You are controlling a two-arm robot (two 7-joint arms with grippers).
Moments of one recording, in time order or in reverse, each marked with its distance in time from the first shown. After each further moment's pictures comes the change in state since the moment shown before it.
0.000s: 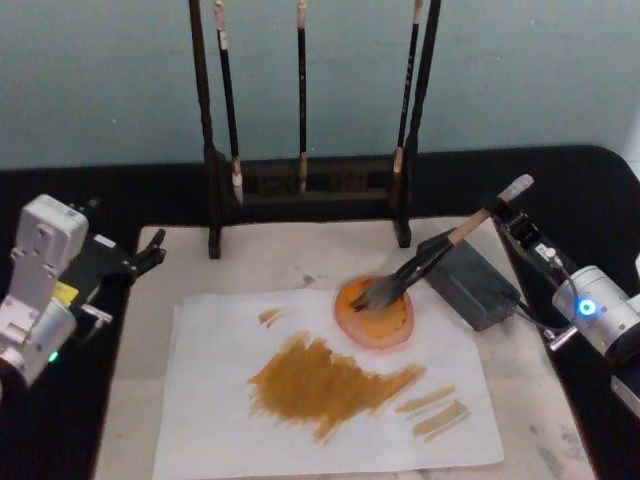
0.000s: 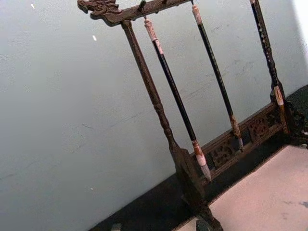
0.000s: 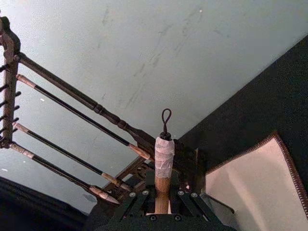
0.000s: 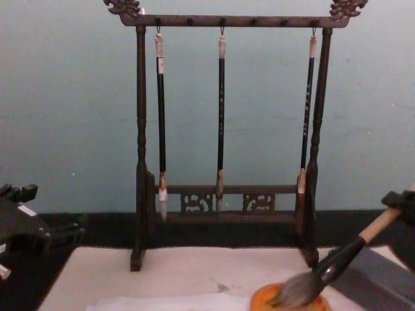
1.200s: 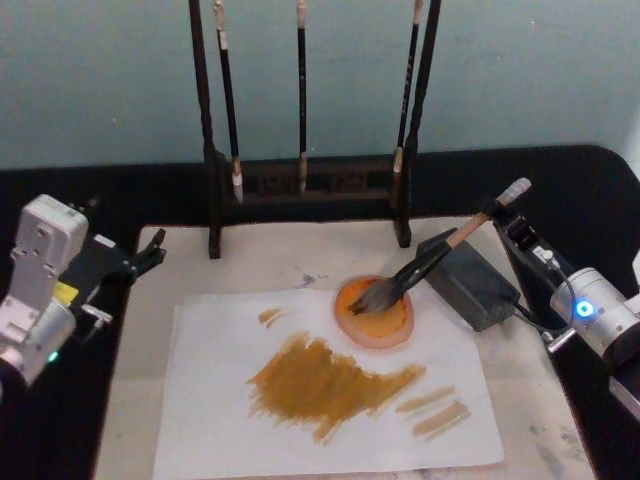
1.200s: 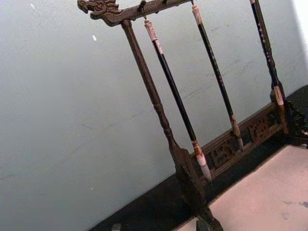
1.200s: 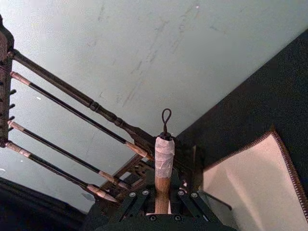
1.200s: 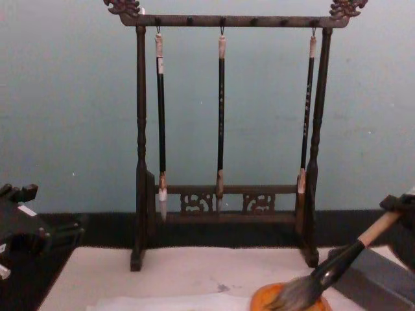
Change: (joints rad) left arm 0.000 0.000 0.000 0.000 0.000 0.000 0.000; right arm 0.003 0.000 -0.009 0.007 0.004 0.001 -0.007
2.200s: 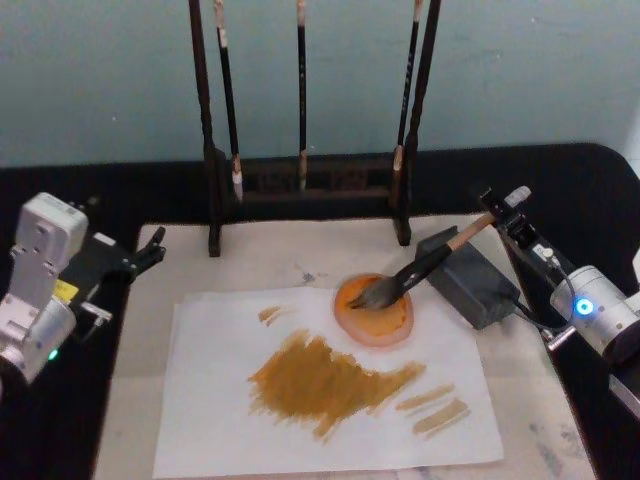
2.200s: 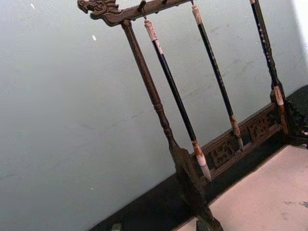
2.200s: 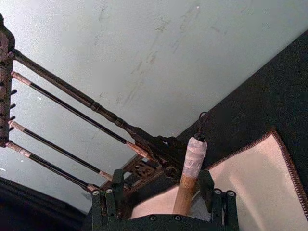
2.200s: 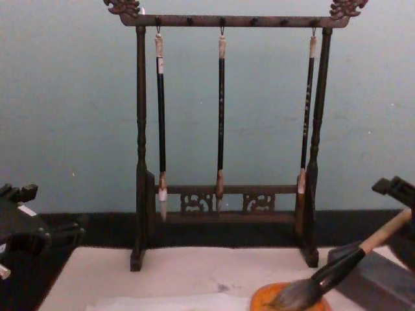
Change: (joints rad) left arm 0.000 0.000 0.000 0.000 0.000 0.000 0.000; right arm -0.001 0.000 0.001 -0.001 -0.001 0.000 0.001
